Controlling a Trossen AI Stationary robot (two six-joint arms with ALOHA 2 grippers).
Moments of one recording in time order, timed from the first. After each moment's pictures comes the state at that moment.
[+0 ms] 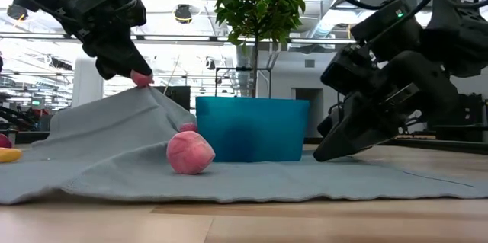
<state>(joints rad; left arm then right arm) -0.06 0.93 0.44 -0.16 -0.16 -0.44 0.20 1.90 0.43 0.86 -0.19 0.26</state>
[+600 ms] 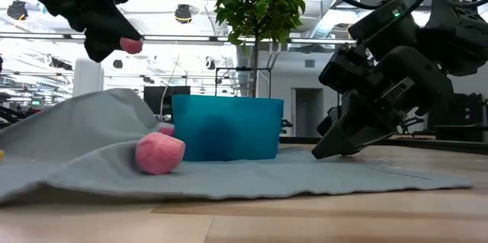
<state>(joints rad) -0.06 0.67 0.44 -0.26 -0.13 -0.48 0.19 1.89 0.43 0.85 -0.22 0.30</state>
